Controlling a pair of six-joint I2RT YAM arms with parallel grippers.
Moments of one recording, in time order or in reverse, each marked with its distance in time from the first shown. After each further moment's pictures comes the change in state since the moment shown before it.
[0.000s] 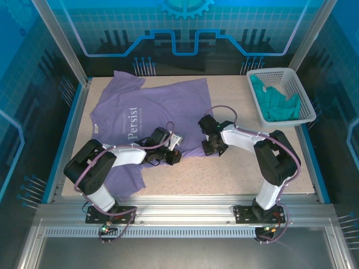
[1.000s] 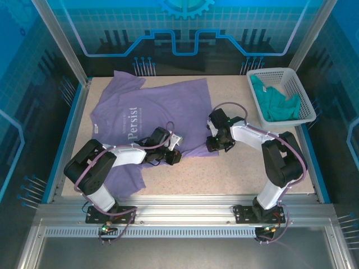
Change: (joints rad) left arm 0.000 0.000 0.000 0.000 0.000 0.000; right arm -0.127 -0.047 -0.007 -0.002 -0.211 -0.086
